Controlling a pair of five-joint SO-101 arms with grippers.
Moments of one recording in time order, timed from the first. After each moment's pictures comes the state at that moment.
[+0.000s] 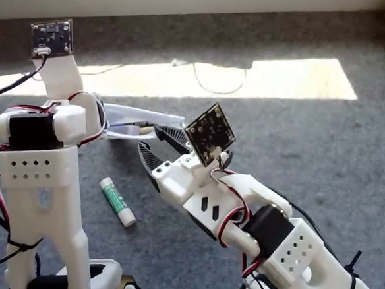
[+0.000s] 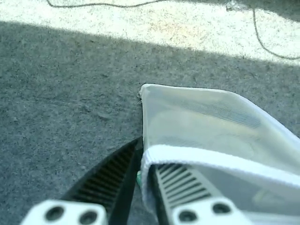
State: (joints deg) left arm -7.5 -22.1 -0.7 89.2 12.4; right arm -46.6 -59.7 46.6 39.2 -5.7
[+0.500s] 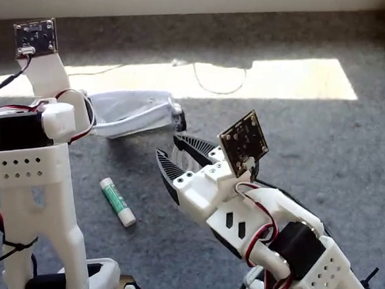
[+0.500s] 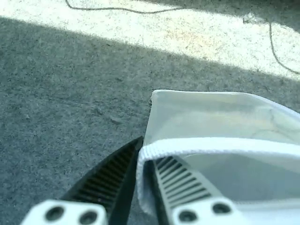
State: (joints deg) left arm -11.2 -21.9 -0.9 88.0 12.4; right arm -46.6 -69.5 43.6 49.9 -8.3
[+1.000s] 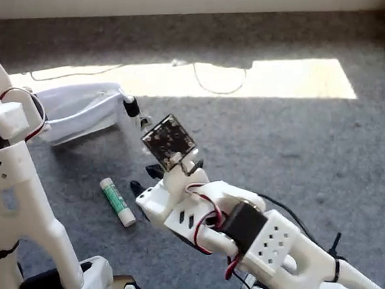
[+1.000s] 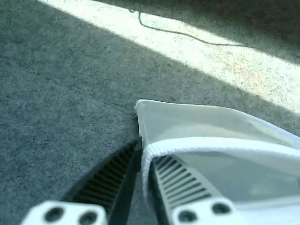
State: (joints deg) left arm -23.7 -21.7 -6.5 88.0 10.0; right arm -56.9 -48.1 43.6 49.9 -8.3
